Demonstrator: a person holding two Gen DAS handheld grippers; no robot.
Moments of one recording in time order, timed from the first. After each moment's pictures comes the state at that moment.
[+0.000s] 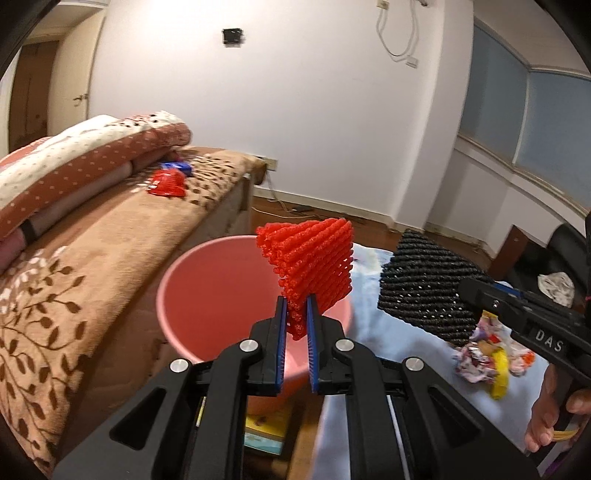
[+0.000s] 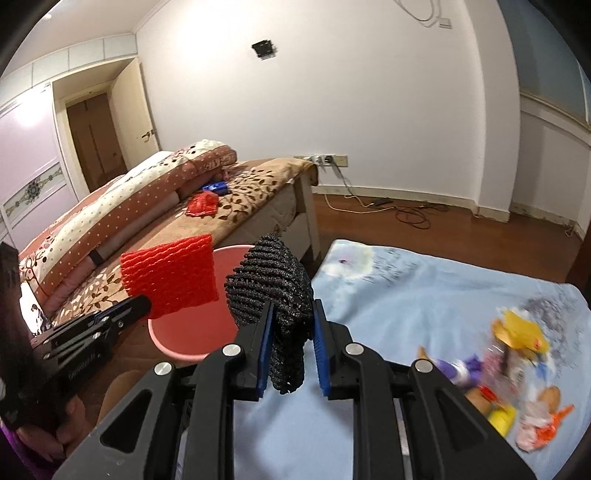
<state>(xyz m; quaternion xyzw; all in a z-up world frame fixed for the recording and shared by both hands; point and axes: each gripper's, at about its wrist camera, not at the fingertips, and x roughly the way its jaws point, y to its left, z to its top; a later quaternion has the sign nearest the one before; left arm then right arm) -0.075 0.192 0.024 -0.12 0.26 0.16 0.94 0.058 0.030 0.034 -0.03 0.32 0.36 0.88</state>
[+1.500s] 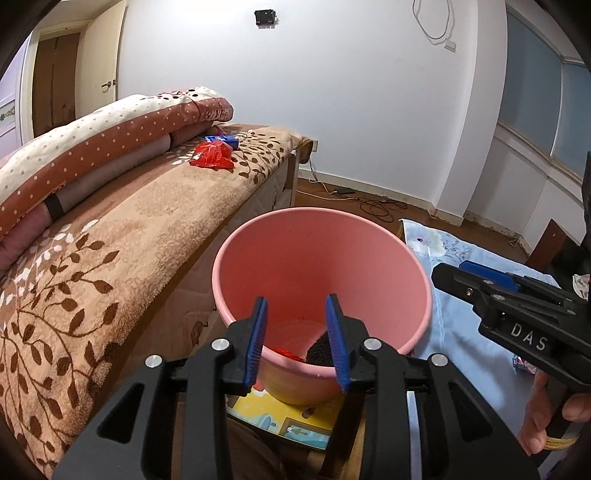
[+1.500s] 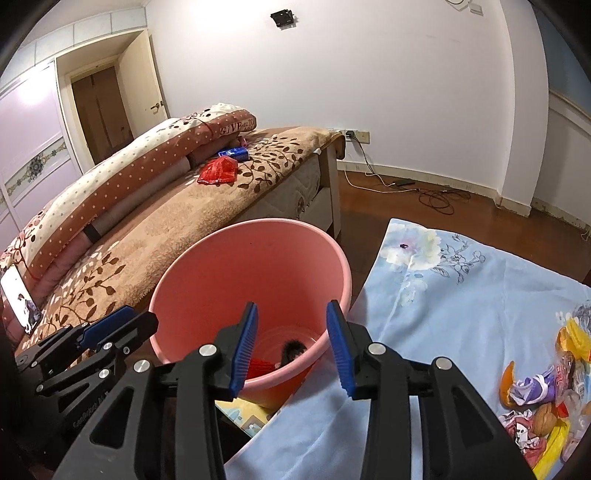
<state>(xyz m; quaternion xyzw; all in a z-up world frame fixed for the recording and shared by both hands) -0.072 0.235 -0.008 -0.13 0.31 0.22 0.92 0.068 0.115 -0.009 -0.06 0.36 0.37 0.86</state>
